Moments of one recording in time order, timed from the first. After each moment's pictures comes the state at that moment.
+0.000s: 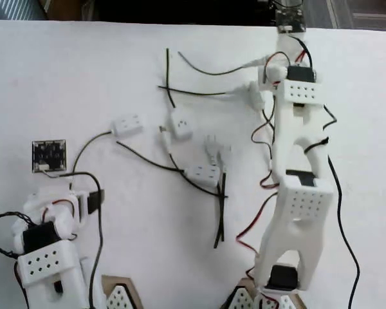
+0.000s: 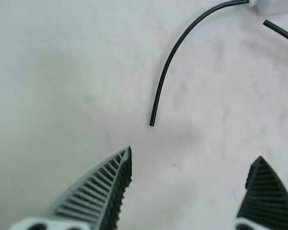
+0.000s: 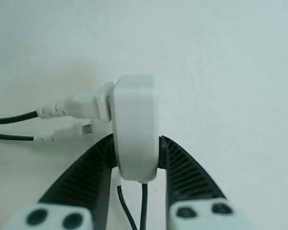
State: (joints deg) left arm -28.4 -69.6 80.7 54.6 -16.7; right arm 3.9 41.3 -39.8 57.1 8.8
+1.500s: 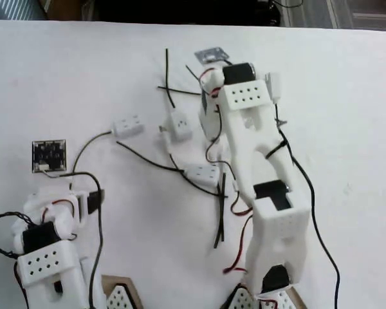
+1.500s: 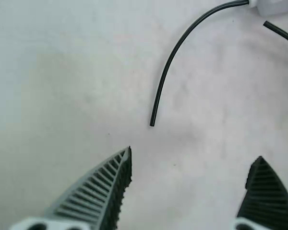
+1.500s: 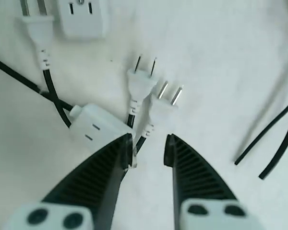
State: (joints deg) left arm -28.4 -69.6 80.7 54.6 -16.7; right arm -16.9 25.6 -27.5 98.3 7.5
